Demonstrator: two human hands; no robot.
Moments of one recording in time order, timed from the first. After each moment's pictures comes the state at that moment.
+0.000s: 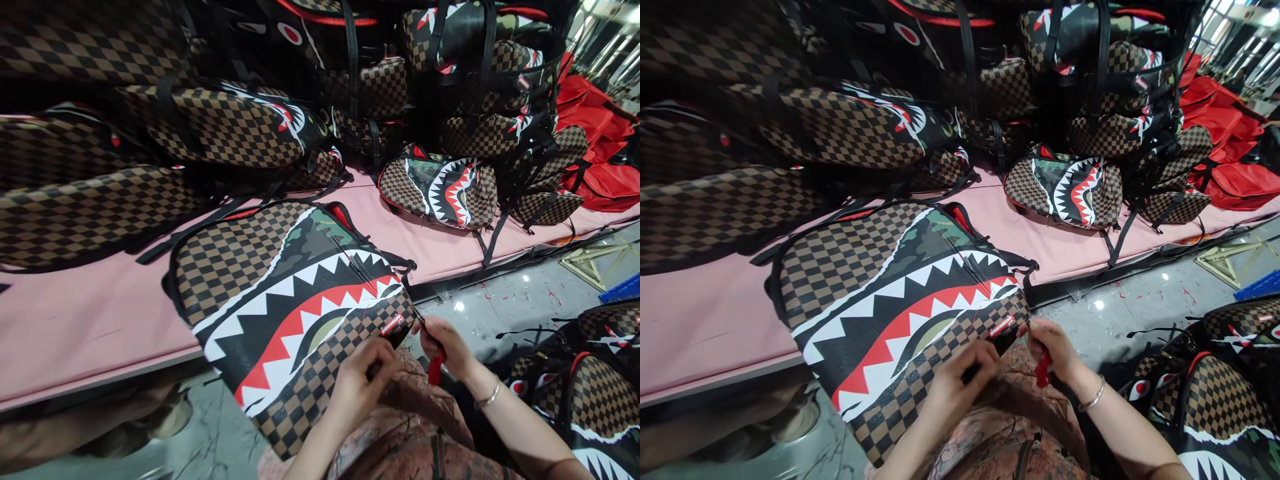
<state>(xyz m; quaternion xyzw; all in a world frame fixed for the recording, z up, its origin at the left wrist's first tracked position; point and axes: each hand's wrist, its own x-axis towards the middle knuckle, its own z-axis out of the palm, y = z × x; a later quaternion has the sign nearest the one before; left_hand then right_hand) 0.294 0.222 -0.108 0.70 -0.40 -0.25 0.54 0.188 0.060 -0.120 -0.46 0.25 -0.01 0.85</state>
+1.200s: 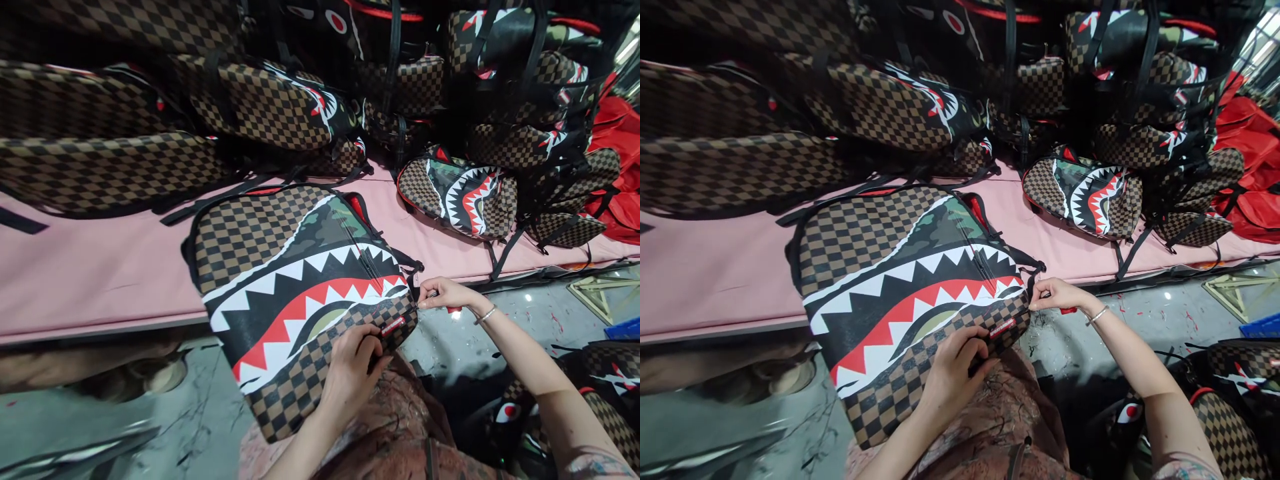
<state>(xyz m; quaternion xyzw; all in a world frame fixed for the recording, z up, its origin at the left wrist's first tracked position) 0.289 0.223 -0.142 0.82 -0.42 -0.03 0.39 0.269 -0.051 -0.111 -0.75 0.04 0.22 0.62</state>
